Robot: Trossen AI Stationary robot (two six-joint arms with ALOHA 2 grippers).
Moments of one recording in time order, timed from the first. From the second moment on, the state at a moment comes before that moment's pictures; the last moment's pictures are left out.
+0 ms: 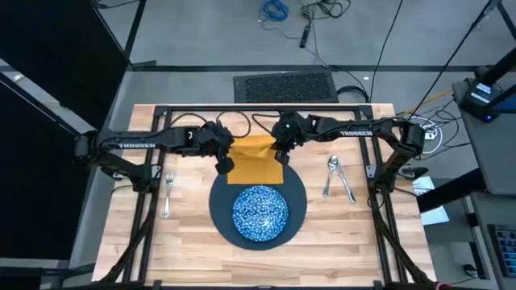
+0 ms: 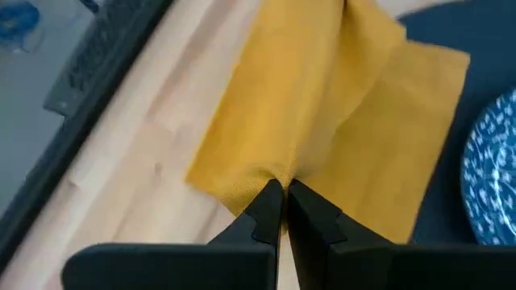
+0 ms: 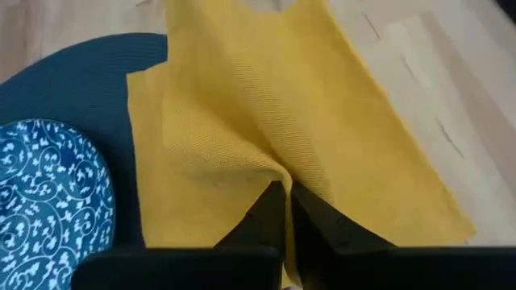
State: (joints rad) left arm 0.15 1.33 1.01 -0.65 -0.26 -0.15; right arm -0.36 1.68 1.10 -0.27 -0.19 0.02
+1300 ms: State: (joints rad) left arm 0.03 1.49 0.94 -0.57 -0.20 -0.28; right arm -0.23 1.68 1.10 -0.49 -0.29 0.07
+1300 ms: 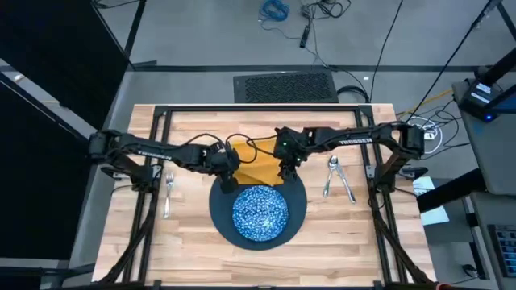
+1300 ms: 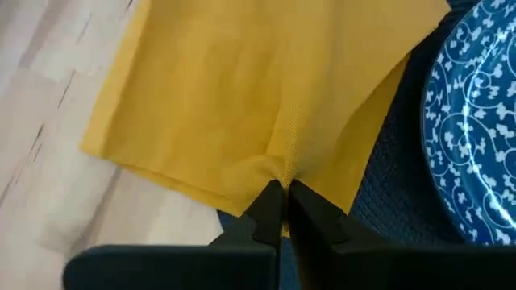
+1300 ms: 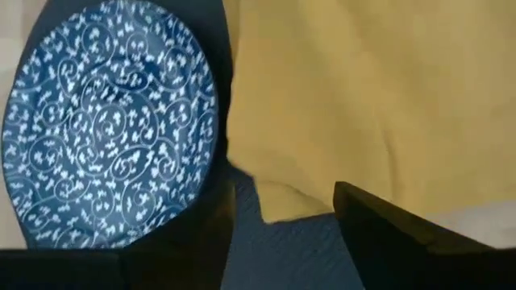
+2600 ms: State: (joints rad) left arm 0.05 1.50 0.94 -0.52 -0.26 -0.20; right arm -0.27 1.68 1.10 -0.53 -0.21 -0.02
